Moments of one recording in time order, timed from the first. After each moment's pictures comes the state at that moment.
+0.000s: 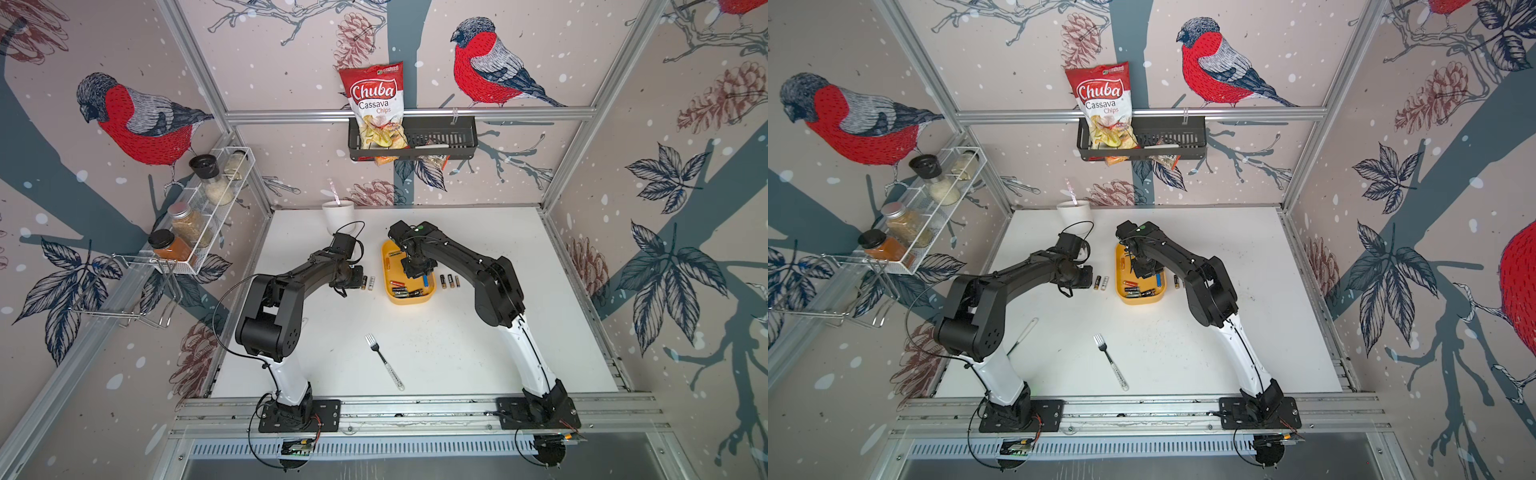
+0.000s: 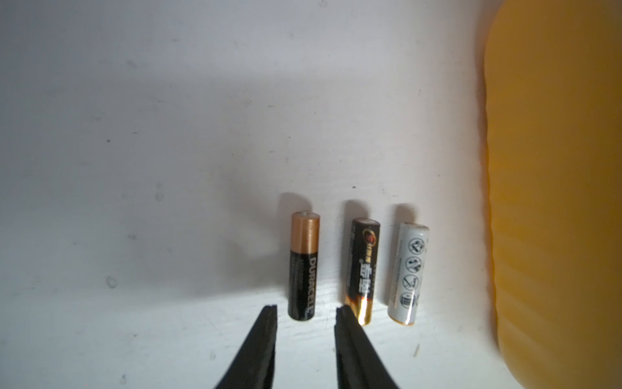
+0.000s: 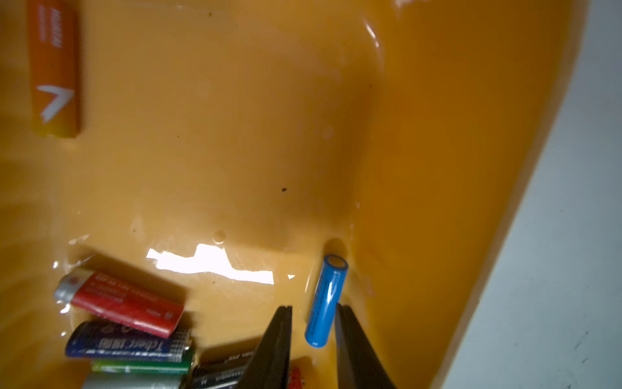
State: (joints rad) left arm -0.27 1.78 1.11 -0.52 0.08 -0.24; right arm 0.76 2.40 2.15 -1.22 0.23 0.31
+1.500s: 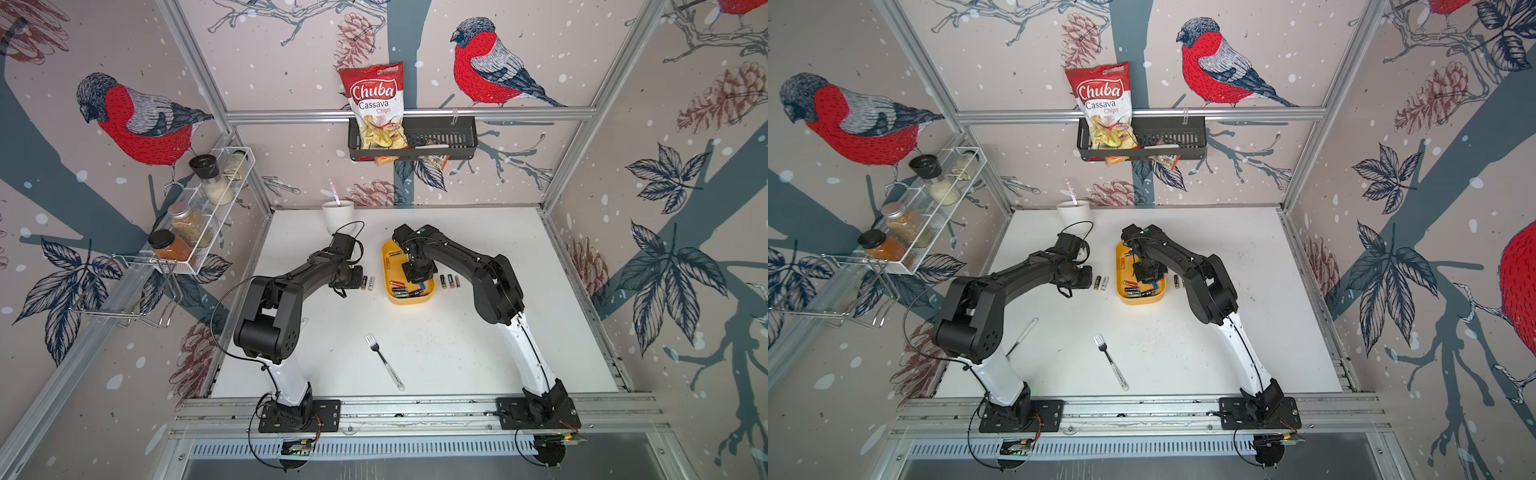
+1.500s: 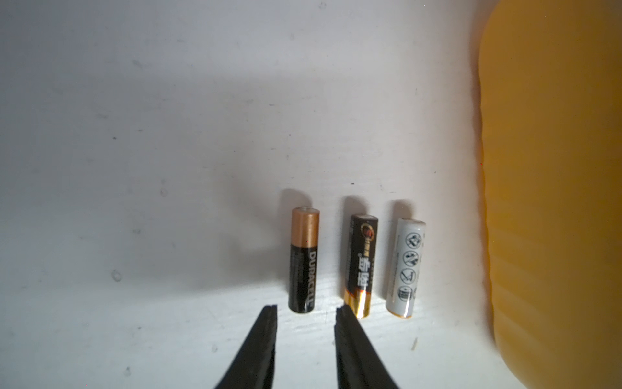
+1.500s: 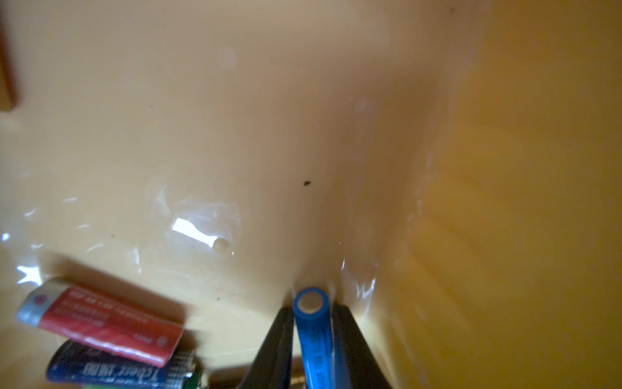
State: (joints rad) left arm -0.27 1.76 1.11 -0.52 0.08 -0.24; right arm 0.72 2.41 2.08 -1.17 0.08 0.34
